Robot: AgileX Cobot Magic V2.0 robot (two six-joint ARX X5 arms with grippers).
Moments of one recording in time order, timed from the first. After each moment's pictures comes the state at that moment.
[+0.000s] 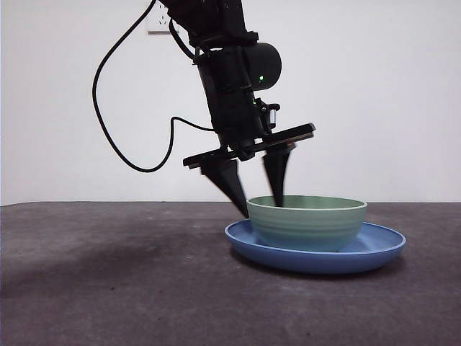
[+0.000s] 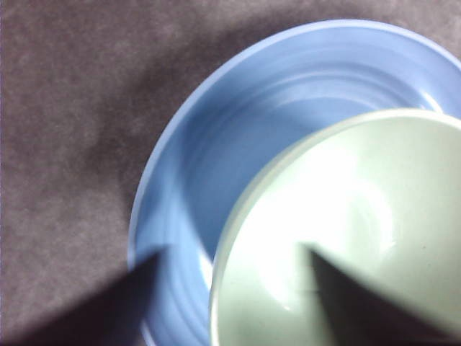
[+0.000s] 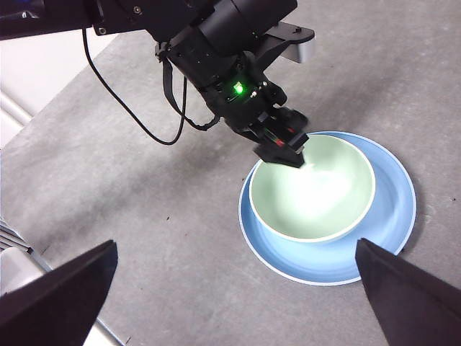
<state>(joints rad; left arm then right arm) -0.69 2.27 2.03 -1.00 0.14 -0.28 0.33 0.72 0.99 -0.82 -0.42 0.16</state>
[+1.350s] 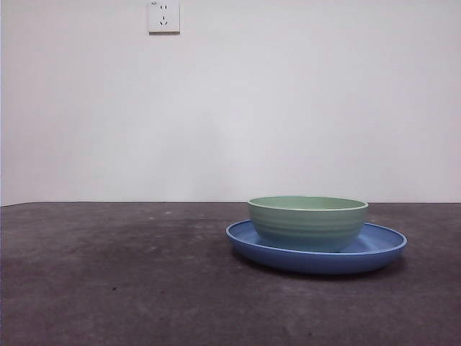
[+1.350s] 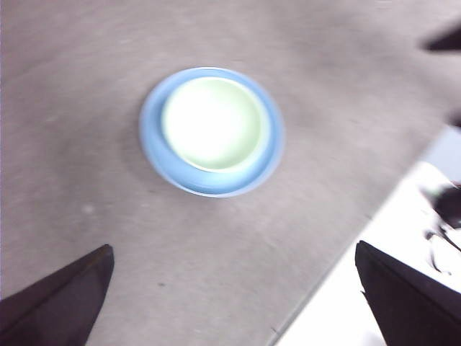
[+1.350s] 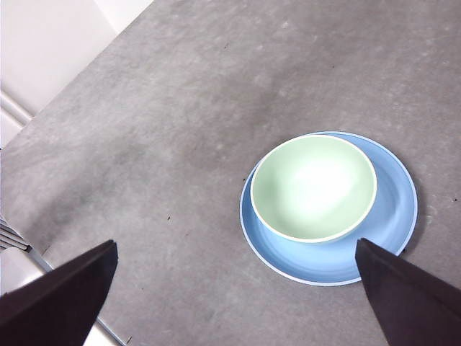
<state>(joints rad) -0.67 1.36 1.84 -1.31 0.24 0.01 0.33 0.72 0.99 -0.82 -0.42 0.16</state>
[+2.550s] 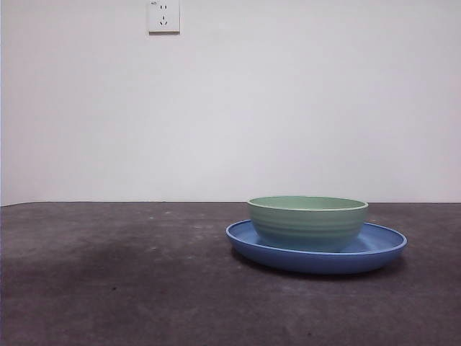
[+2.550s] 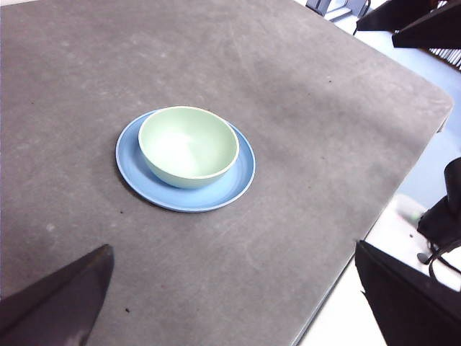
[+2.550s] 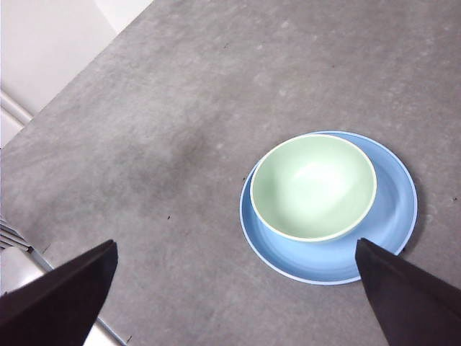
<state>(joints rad) -0.67 0.64 0.93 -0.74 0.28 -0.09 0.33 0.72 0.99 -0.83 -0.42 0.16</state>
